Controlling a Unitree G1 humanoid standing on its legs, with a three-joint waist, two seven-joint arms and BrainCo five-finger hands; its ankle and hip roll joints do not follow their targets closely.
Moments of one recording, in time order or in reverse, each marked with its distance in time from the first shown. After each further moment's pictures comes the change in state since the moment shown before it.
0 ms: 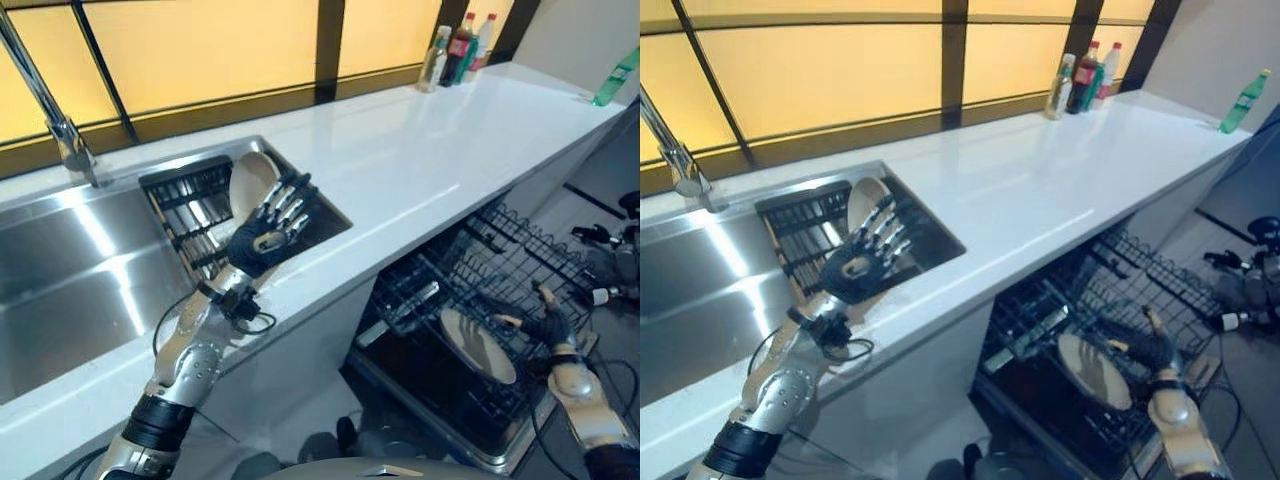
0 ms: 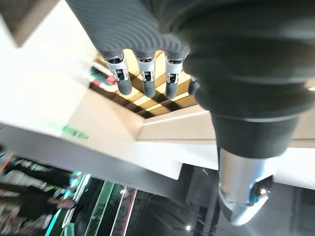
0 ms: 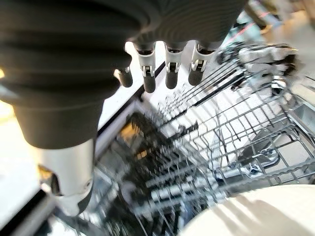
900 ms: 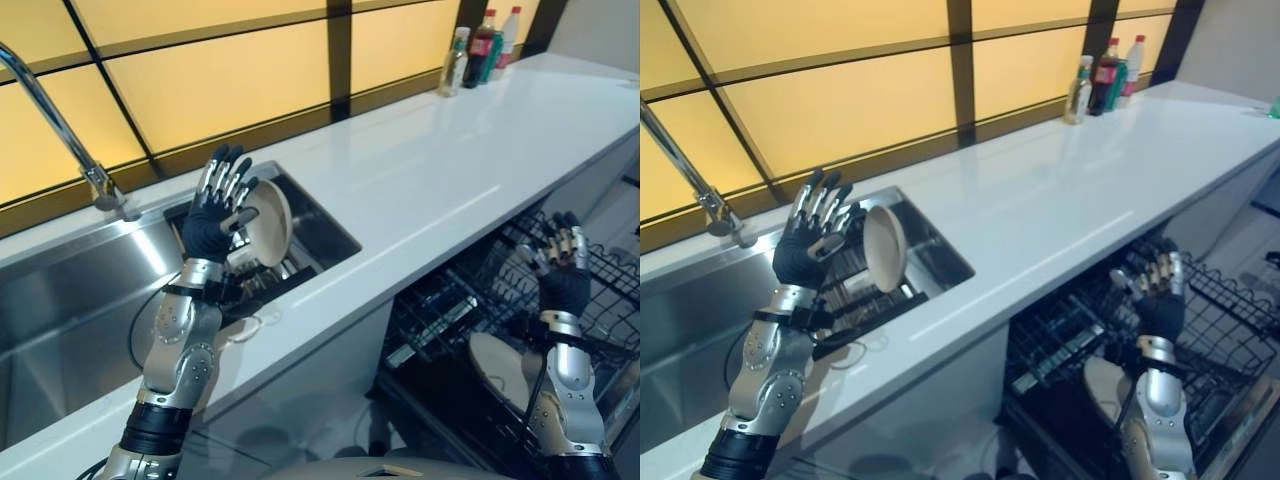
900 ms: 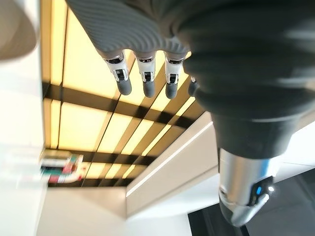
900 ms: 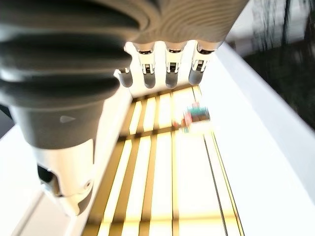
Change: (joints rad) left arm 0.020 -0.041 0.100 -0.032 0.334 -0.183 0.291; right arm 0.019 0.196 -0.008 -0.503 0.515 -0.218 0.067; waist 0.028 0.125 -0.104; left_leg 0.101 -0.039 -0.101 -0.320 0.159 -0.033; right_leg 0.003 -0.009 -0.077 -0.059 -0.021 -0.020
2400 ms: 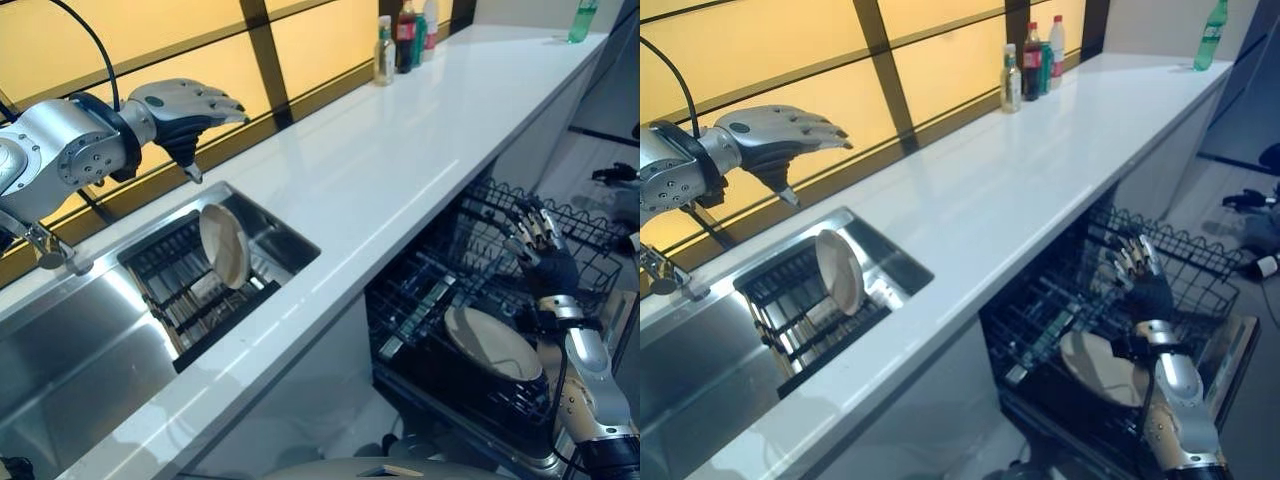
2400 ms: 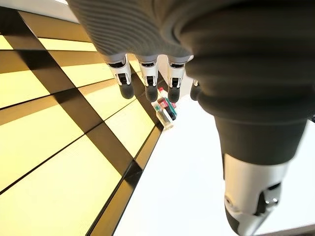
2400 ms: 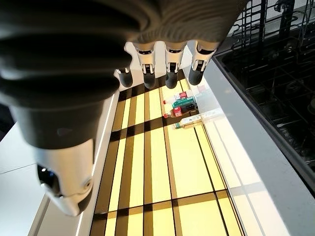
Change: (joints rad) left arm -1.119 0.986 -0.870 0.395 1.020 -0.023 -0.196; right arm -0.042 -0.212 0.051 0.041 0.214 0.056 0.175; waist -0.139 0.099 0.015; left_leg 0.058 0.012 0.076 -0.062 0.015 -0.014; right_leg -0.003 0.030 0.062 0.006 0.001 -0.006
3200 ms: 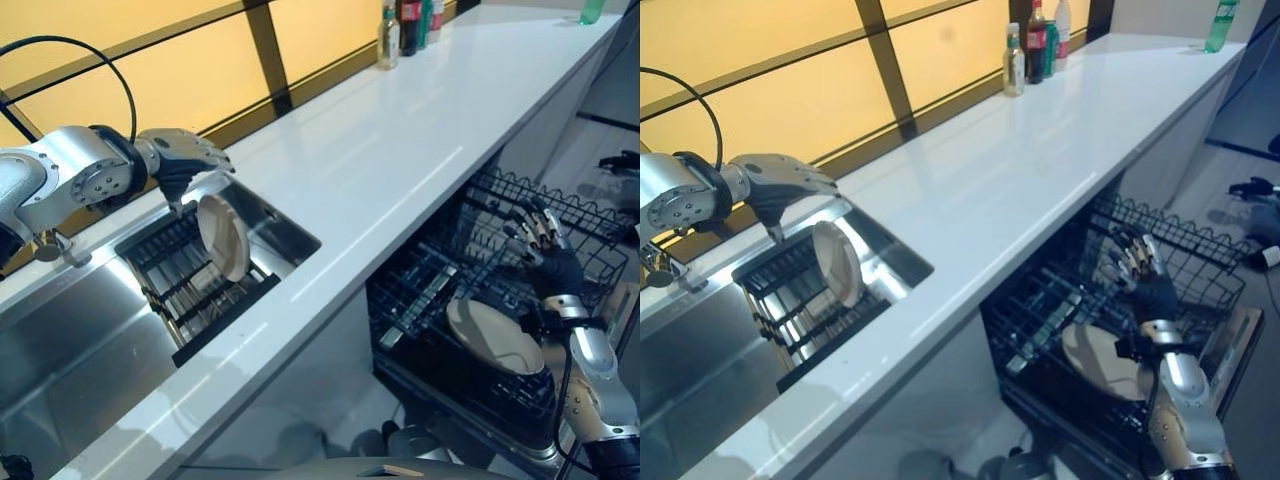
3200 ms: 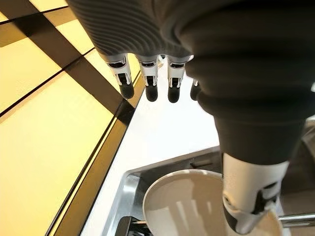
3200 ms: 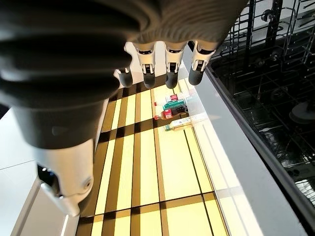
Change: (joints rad) left arm -0.007 0.000 -0.149 0.085 0.093 -0.082 -0.038; right arm 0.006 -0.038 0.000 0.002 0.002 0.000 -0.007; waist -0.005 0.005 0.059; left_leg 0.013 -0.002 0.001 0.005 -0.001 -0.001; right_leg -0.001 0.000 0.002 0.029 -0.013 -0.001
